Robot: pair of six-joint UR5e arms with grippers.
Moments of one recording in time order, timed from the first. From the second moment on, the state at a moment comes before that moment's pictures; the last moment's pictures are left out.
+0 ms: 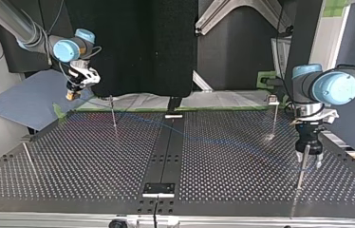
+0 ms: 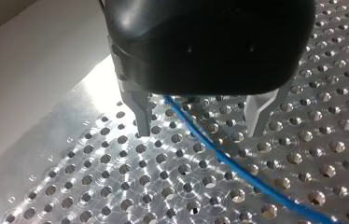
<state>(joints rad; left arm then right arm) 0.24 -1.71 -1.84 -2.55 -1.48 -2.19 1.76 -0.85 1.81 -0.85 1.78 1.87</state>
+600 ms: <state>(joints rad) 0.24 -1.71 -1.84 -2.55 -1.48 -2.19 1.61 -0.80 1.96 -0.93 1.70 1.86</state>
